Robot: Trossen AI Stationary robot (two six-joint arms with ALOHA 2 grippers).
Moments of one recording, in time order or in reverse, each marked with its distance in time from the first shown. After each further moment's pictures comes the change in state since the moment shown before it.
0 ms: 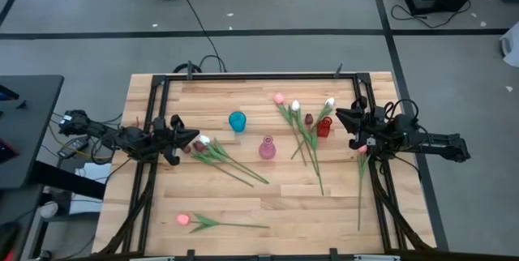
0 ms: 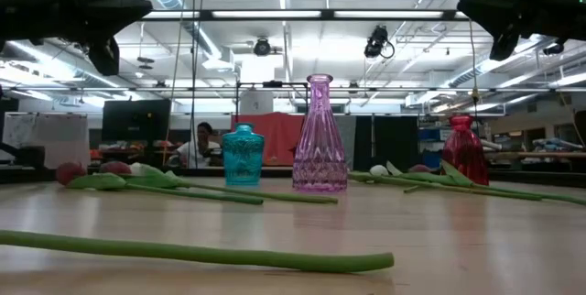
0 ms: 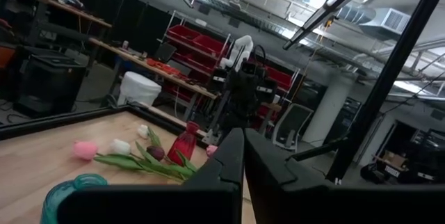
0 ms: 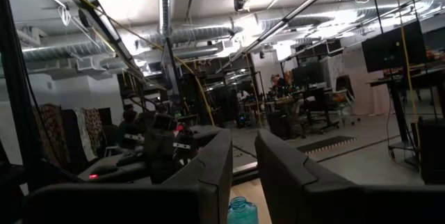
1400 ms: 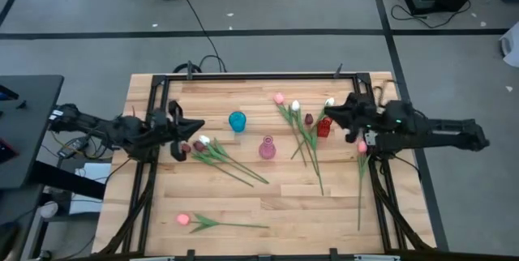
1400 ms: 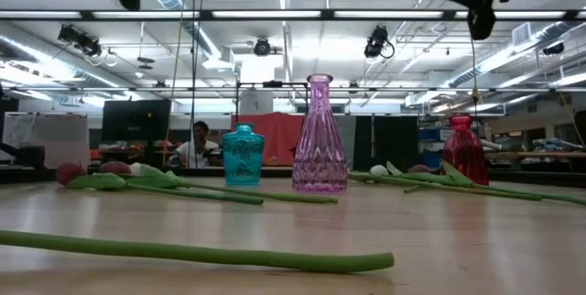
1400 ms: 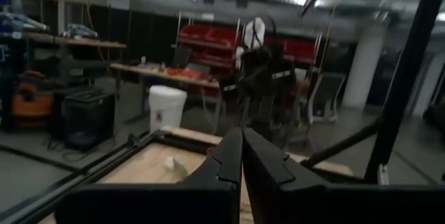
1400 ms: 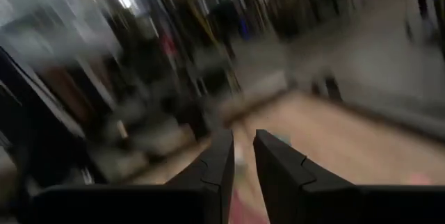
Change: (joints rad) left arm 0.049 0.369 0.424 -0.157 0.013 0.240; right arm 0.032 0.519 0.459 -0.383 -0.045 0.324
